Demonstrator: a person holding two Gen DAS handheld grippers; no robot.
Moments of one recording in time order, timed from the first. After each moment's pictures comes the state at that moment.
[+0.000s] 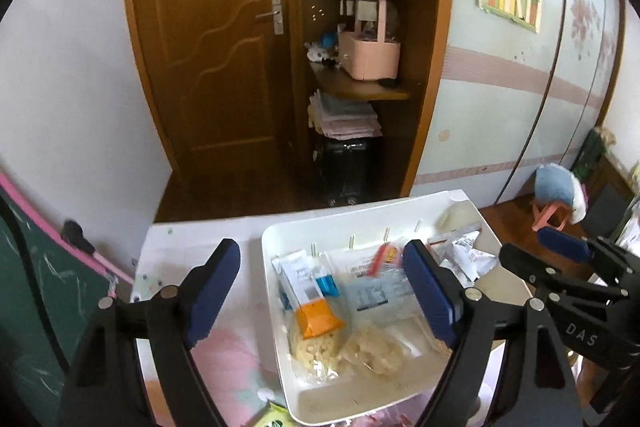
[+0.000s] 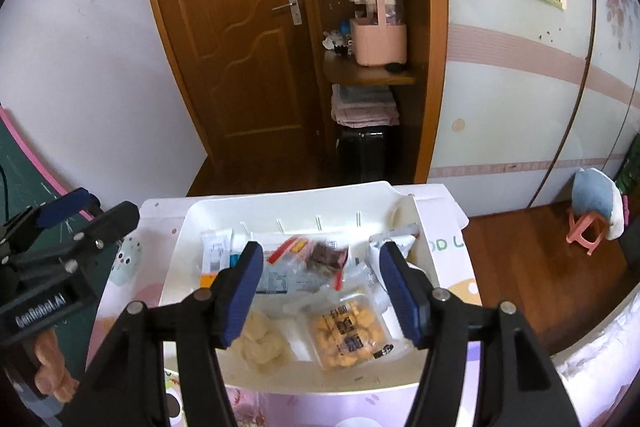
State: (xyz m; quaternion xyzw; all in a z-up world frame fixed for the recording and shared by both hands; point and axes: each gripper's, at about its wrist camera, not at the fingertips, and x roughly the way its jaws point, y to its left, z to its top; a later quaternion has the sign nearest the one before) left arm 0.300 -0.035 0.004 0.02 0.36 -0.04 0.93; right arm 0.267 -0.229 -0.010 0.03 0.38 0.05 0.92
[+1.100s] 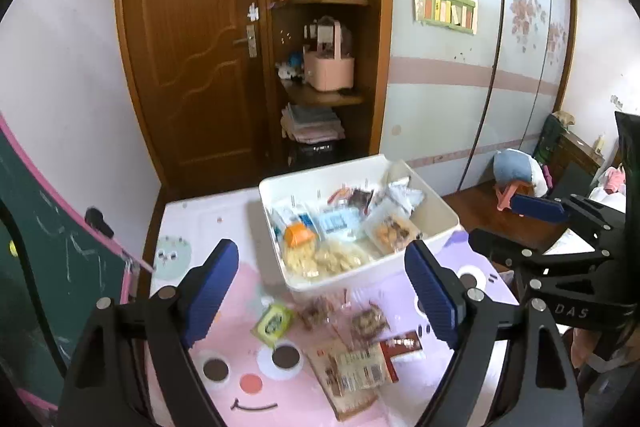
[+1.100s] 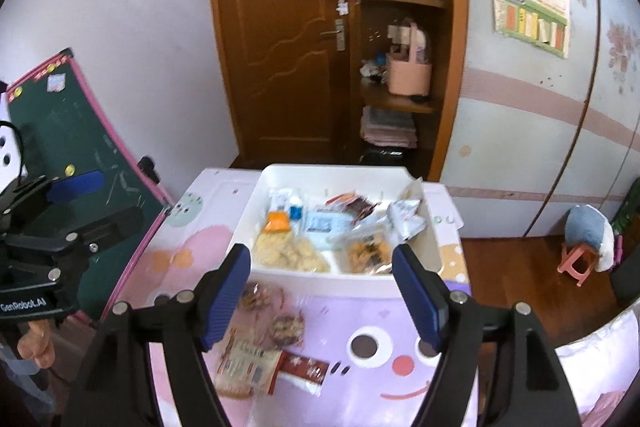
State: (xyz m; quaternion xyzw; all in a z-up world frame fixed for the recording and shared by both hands) left arm 0.085 -0.015 0.049 0.04 0.32 -0.10 0.94; right arm 0.091 -0.195 0.033 -0.02 0.34 0.11 0.93
